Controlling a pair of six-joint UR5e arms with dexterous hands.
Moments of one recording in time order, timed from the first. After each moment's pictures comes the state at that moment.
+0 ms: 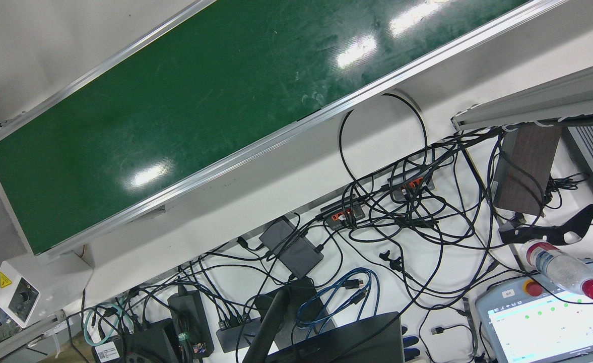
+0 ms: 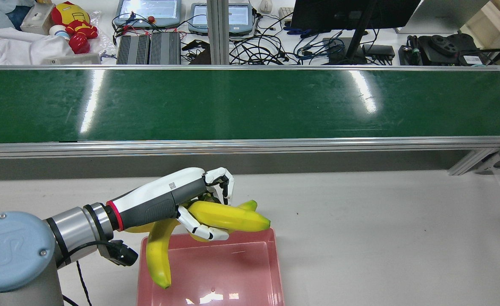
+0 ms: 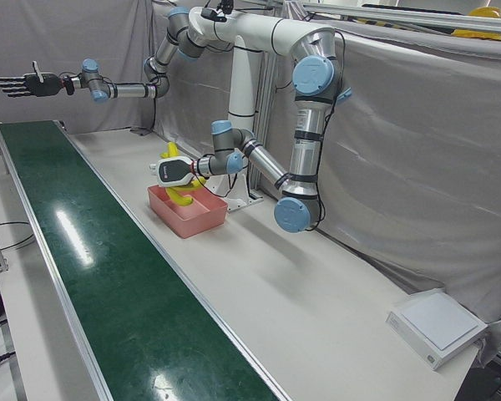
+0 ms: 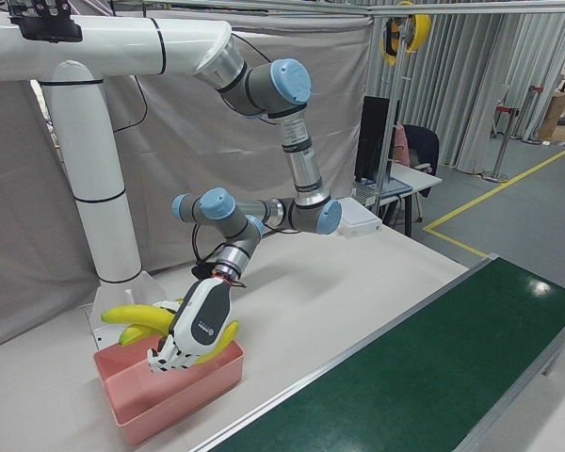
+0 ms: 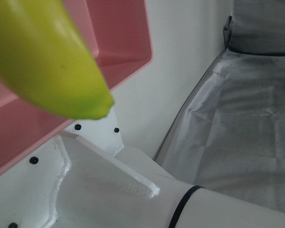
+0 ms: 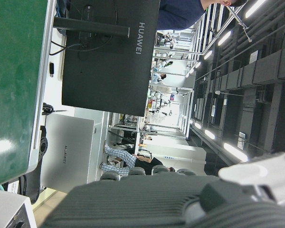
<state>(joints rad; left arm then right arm) -0.36 -2.13 -2.14 0.83 1.40 0.83 1.57 -1.54 1.62 -3.29 -1.58 -0.10</state>
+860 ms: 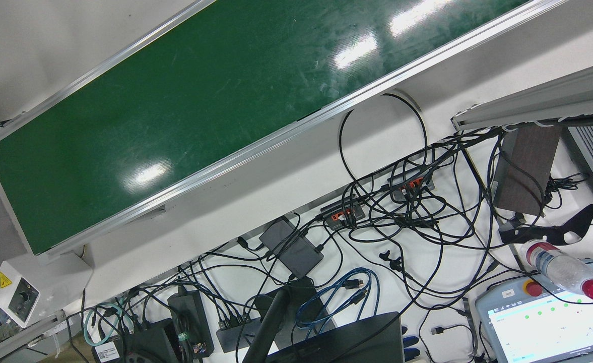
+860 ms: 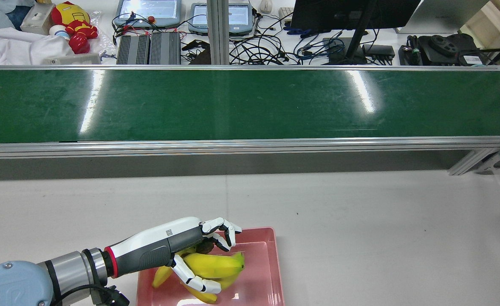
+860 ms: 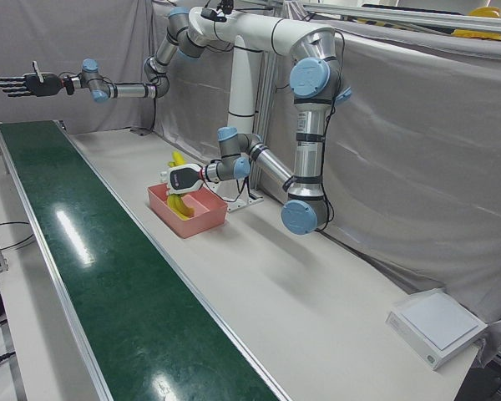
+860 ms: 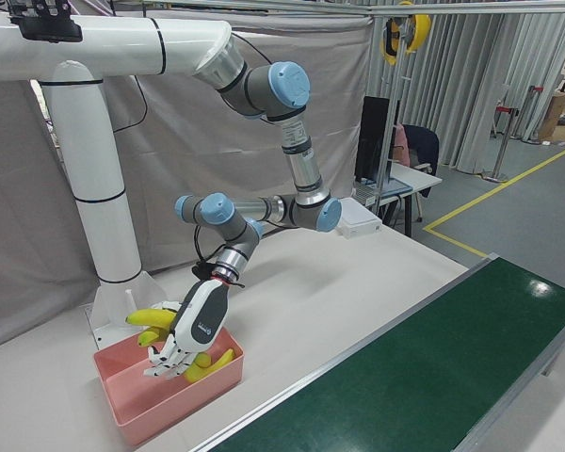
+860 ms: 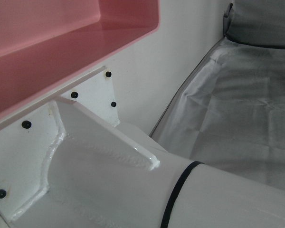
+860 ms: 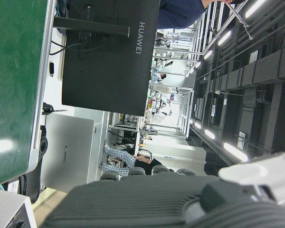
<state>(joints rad) -0.31 -2.08 -2.18 0.88 1.41 0.76 1.57 -1.54 1.62 -3.29 -1.58 -0.10</state>
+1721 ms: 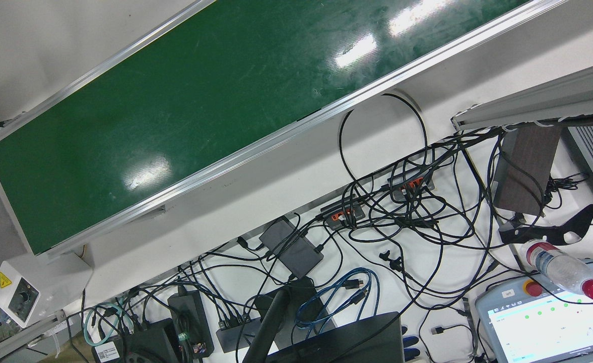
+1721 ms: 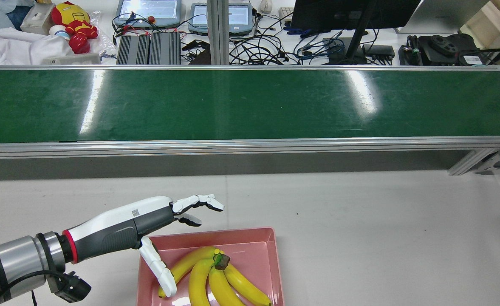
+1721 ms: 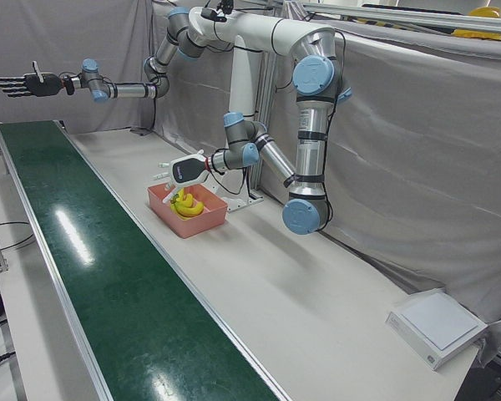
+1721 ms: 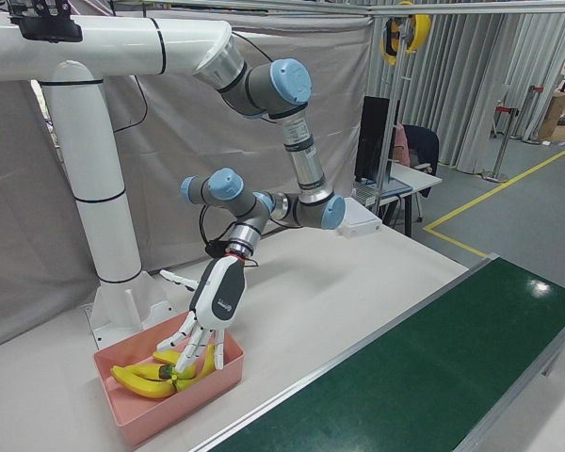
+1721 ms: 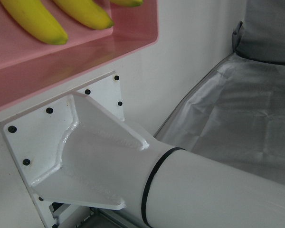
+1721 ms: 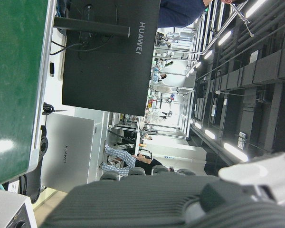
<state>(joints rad) -0.40 -2.07 -2.33 1.06 1.42 0.77 1.57 -1.54 1.62 -3.29 -1.58 -0.10</state>
